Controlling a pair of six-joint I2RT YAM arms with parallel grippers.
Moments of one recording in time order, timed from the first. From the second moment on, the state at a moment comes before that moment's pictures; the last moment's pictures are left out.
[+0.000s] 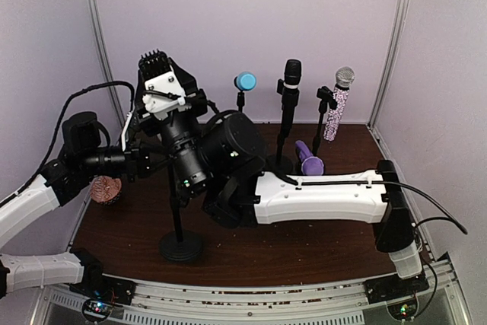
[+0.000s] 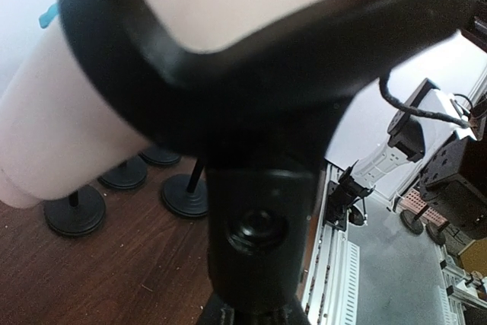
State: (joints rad) left arm -0.48 0.89 0.76 -0.05 0.79 -0.27; right arm 1.40 2.19 2.07 0.96 0.67 -0.76
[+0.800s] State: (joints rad) left arm -0.42 0.90 0.76 -0.06 0.68 -0.23; right arm 1.44 2.04 1.73 1.02 0.62 -0.84
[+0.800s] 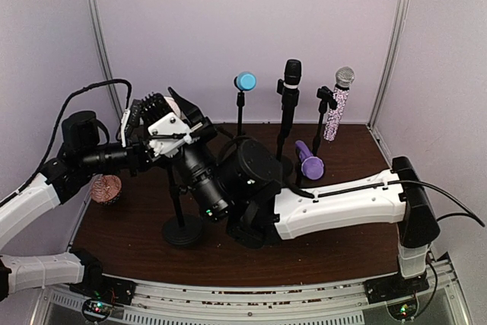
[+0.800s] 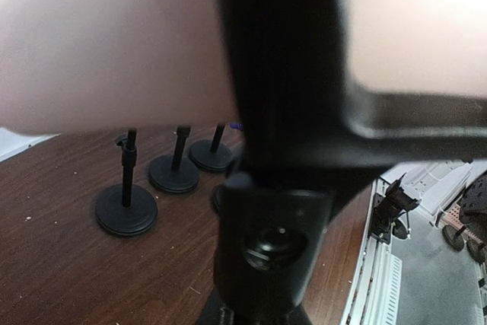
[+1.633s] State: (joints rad) left arm -0.42 0.92 0.77 -0.05 0.67 0.06; right arm 1.54 1.86 1.43 1.09 0.71 -0.96
